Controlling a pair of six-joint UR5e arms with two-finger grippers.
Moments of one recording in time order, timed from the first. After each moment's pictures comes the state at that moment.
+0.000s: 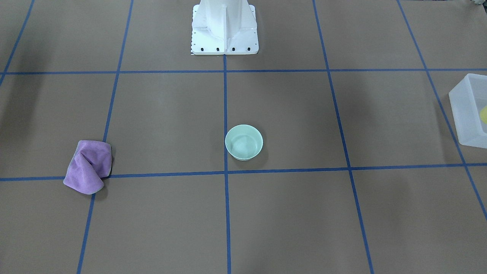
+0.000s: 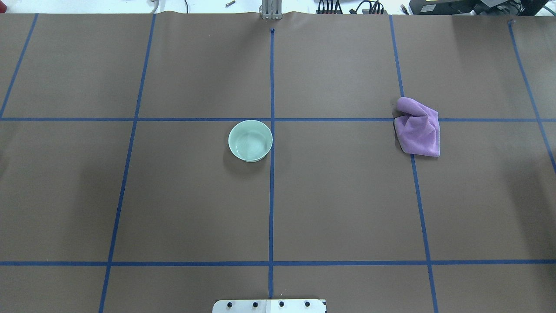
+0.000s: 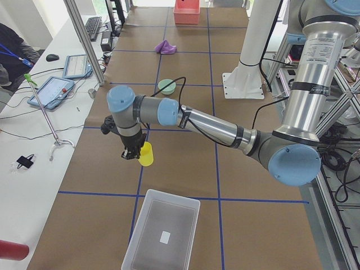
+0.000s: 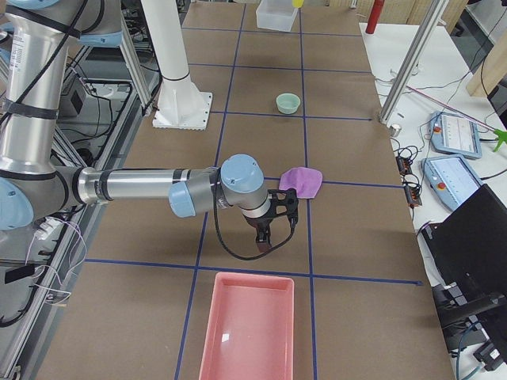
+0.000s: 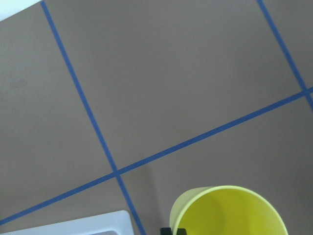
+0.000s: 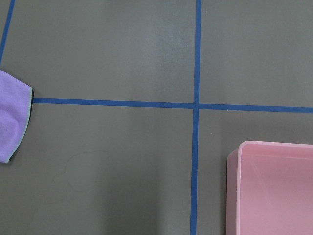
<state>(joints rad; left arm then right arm) -1.58 -1.74 -1.65 -1.33 -2.37 0.45 1.58 -1.83 1.89 -1.32 2.39 0.18</state>
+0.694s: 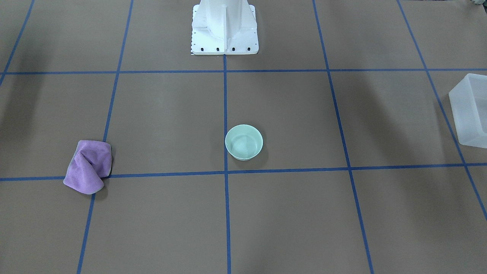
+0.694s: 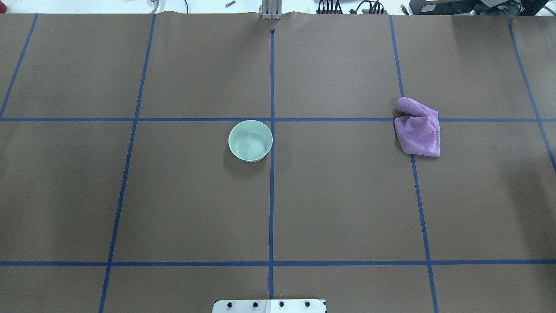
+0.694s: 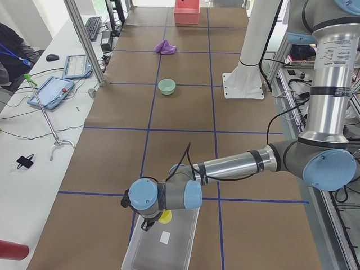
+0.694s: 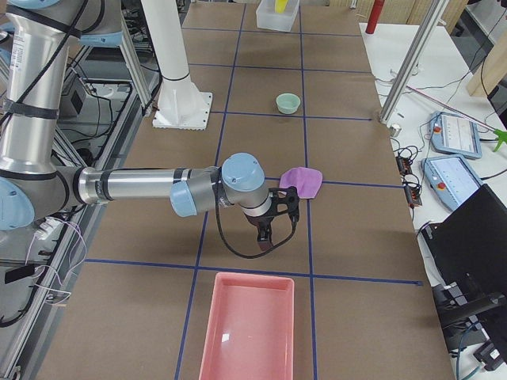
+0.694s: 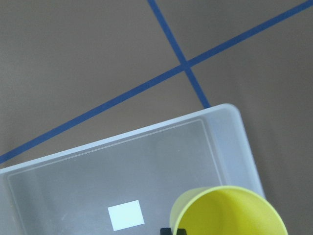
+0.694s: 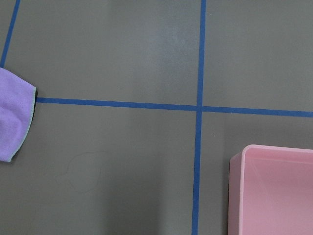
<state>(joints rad) -1.65 -1.62 -1.22 -1.82 -2.40 0.60 1.58 -1.83 1.89 -1.31 2.39 0.17</state>
